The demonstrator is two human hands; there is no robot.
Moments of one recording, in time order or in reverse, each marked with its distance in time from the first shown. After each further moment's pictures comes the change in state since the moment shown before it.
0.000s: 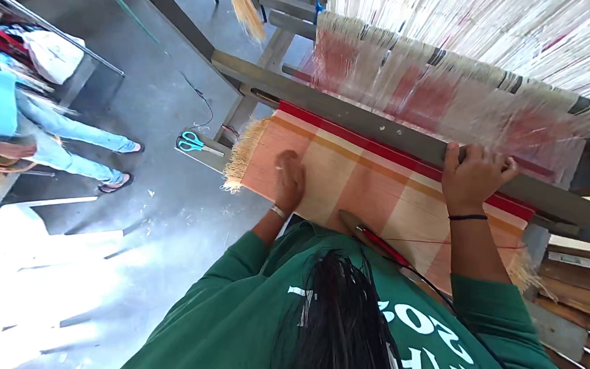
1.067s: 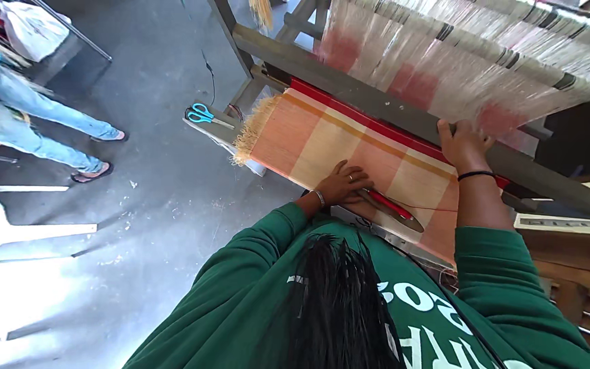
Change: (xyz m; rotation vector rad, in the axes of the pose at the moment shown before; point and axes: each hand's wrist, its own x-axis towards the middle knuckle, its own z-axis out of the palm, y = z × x) left_hand -0.065 0.043 0.069 0.132 -0.493 0.788; right_hand -0.009 -0.010 -0.044 0.067 -0.358 0.016
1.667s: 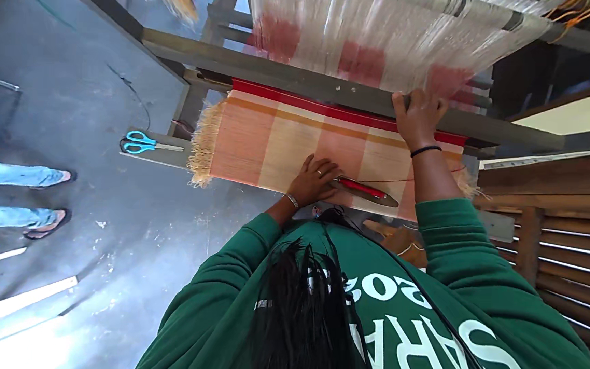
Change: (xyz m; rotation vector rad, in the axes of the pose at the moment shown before) left_hand 0.003 -0.003 0.003 -0.020 0.000 -0.003; right_hand 0.009 0.001 0.022 -0.036 0.188 0.039
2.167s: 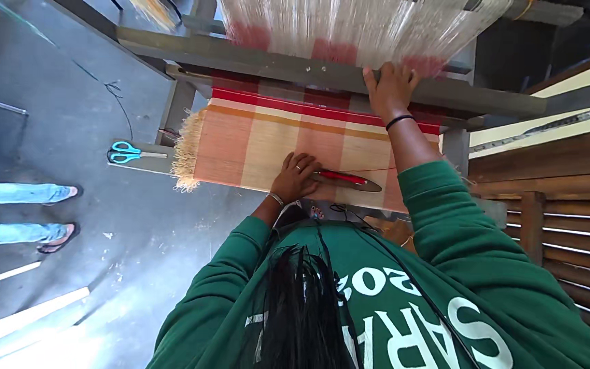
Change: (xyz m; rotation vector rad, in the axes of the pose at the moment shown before) left_hand 0.004 0.007 0.003 0.046 -0.011 -0.101; right_hand 0.039 0.004 -0.003 0.019 -0.031 -0.002
